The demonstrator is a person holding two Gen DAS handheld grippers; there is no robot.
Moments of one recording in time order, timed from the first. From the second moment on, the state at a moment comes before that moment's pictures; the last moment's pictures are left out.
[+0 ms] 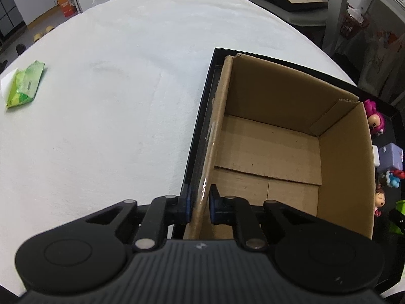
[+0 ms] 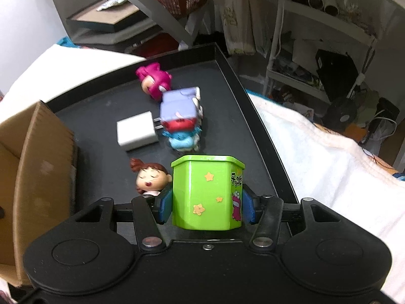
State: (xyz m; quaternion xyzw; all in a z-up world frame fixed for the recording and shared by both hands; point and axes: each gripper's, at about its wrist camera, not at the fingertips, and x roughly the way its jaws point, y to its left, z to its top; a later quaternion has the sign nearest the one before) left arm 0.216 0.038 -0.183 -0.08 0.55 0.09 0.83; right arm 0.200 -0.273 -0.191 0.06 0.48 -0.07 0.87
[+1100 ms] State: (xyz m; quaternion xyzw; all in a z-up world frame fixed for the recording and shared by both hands) left arm 0.212 0.086 -0.196 -0.18 0.53 0.02 0.82; right arm 0.208 -0.157 -0.092 0.00 0.40 -0.02 0.92
